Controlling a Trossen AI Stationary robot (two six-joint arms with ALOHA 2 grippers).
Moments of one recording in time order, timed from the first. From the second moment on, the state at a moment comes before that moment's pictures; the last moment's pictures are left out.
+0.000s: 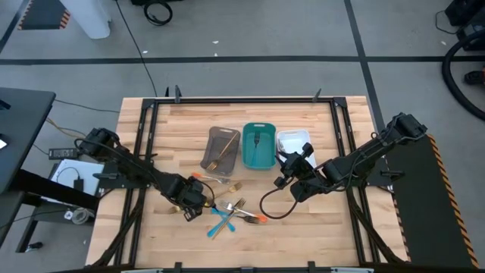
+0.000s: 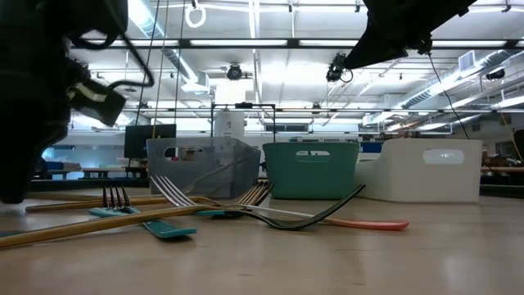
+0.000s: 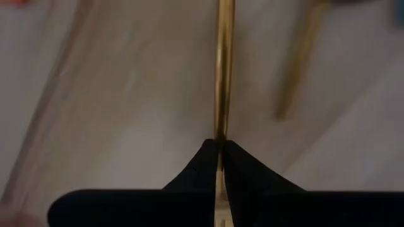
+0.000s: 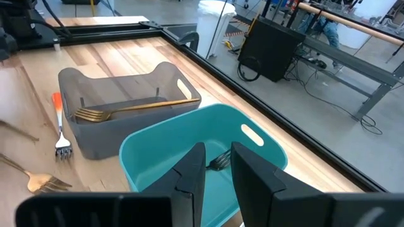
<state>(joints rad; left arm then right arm) -0.46 1.58 0.83 -0.74 0.00 -1.03 0.46 1.37 0.87 -0.38 1.12 0.63</state>
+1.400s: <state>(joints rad) -0.25 1.51 1.17 -1.11 -0.44 -0.71 0.46 1.37 0.87 -0.37 1.12 0.62</state>
